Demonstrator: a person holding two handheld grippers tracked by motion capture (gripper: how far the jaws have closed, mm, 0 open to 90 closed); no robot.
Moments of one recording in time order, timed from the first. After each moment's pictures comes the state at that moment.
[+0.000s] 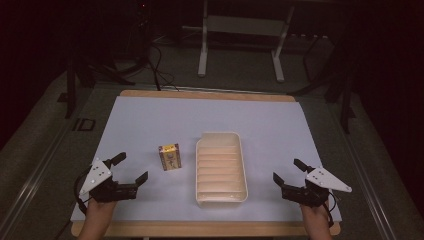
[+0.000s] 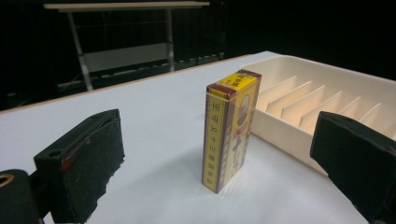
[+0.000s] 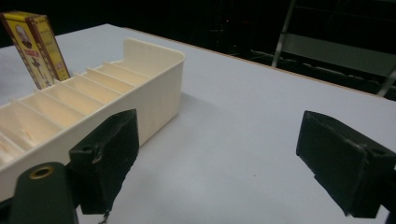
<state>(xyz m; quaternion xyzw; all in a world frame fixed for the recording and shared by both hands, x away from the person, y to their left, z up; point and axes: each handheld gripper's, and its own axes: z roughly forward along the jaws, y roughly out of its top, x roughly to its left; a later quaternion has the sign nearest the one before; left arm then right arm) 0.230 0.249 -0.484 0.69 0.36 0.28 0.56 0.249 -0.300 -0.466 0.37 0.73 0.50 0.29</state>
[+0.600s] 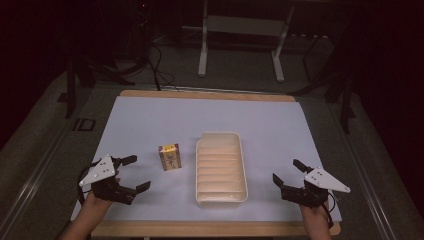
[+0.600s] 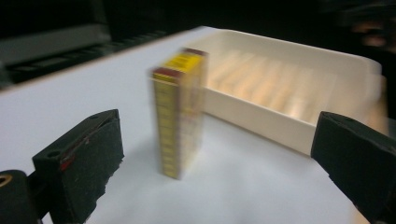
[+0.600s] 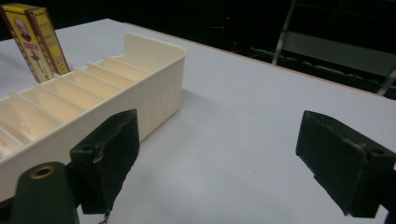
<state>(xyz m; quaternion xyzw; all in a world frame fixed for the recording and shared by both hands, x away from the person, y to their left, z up) 0.246 0.253 -0.483 0.78 0.25 0.16 0.55 0.248 -0.299 -0.467 0.36 0.73 0.49 0.29</state>
